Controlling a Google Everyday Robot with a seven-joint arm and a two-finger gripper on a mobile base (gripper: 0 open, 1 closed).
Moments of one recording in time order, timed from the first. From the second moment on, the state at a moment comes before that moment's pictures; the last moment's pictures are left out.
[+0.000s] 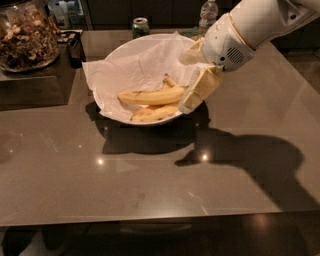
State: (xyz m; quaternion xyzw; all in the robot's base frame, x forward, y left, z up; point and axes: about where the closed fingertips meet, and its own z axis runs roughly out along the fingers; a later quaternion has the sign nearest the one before) arm 0.536 -0.063 0.954 -0.65 0.67 0.19 0.29
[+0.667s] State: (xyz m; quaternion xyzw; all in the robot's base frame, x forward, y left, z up) arm 0.552 -0.047 0.946 -0.66 0.66 0.21 0.29
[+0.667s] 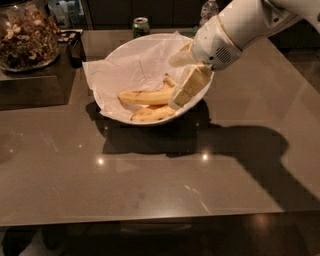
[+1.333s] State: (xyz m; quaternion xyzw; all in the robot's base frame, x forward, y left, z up) arm 0.586 -0.018 0.932 -0.67 0.65 0.24 0.28
